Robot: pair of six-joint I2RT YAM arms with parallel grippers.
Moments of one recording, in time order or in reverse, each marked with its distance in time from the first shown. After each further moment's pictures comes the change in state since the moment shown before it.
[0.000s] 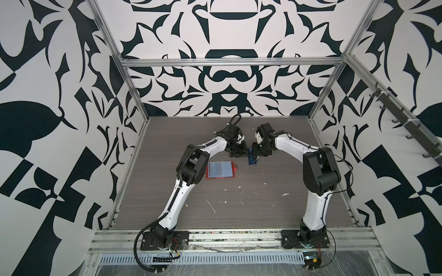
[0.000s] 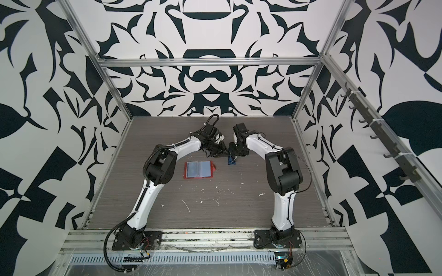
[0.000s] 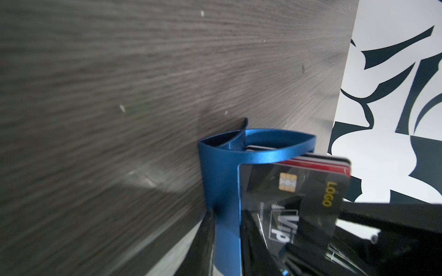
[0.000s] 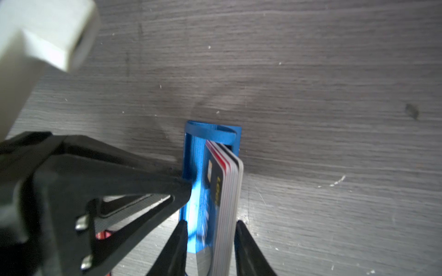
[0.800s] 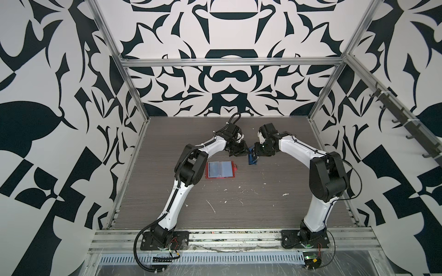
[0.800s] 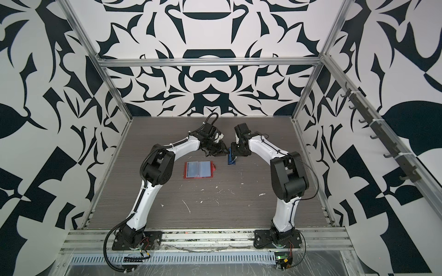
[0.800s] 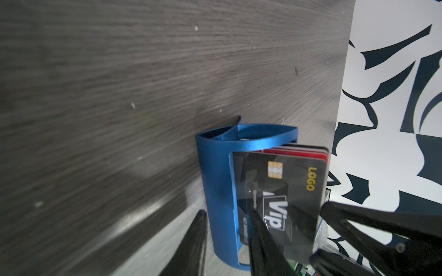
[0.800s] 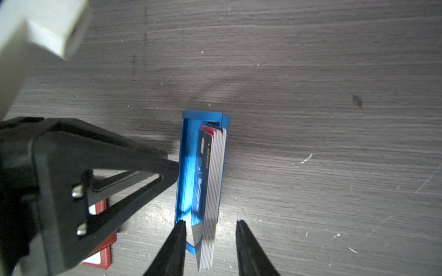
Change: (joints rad) left arm 0.000 -0.039 -0.026 0.000 -0.038 0.026; right arm 0.008 -0.102 -0.064 0.000 0.045 0.000
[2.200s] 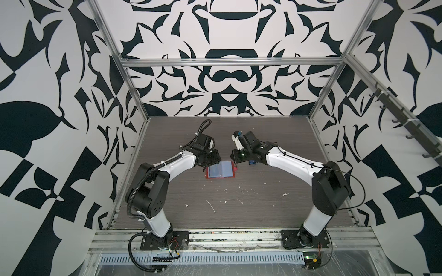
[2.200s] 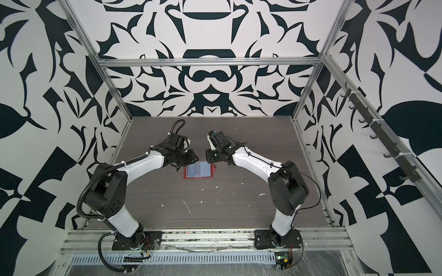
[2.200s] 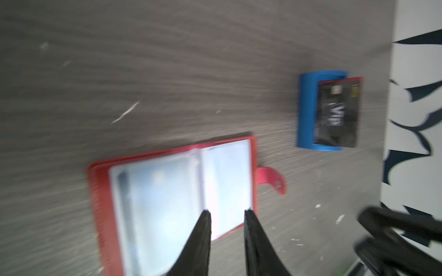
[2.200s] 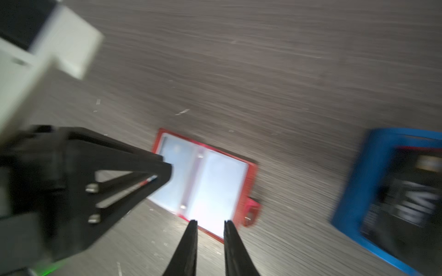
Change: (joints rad) left arm 0.114 -0.717 -0.803 0.133 -0.309 0.035; right arm 0.294 -0.147 -0.086 0.191 -0.007 0.058
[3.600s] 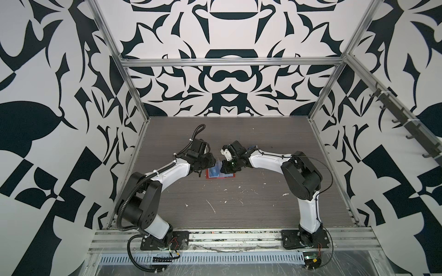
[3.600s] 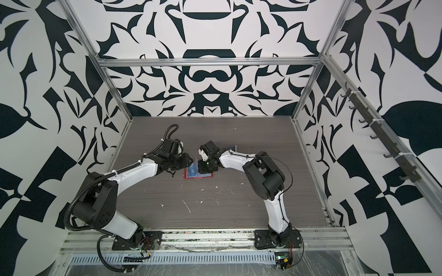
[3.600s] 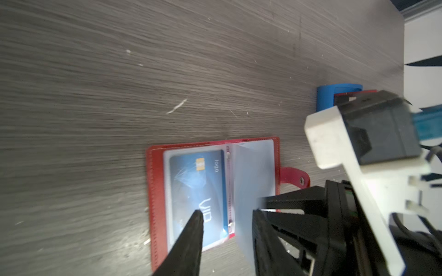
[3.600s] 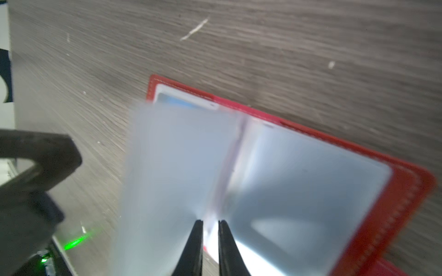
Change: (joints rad) left arm 0.026 -0.161 -0.214 0.098 -0.148 -0.023; right arm 0.082 0.323 0.064 0.122 -0.280 0.096
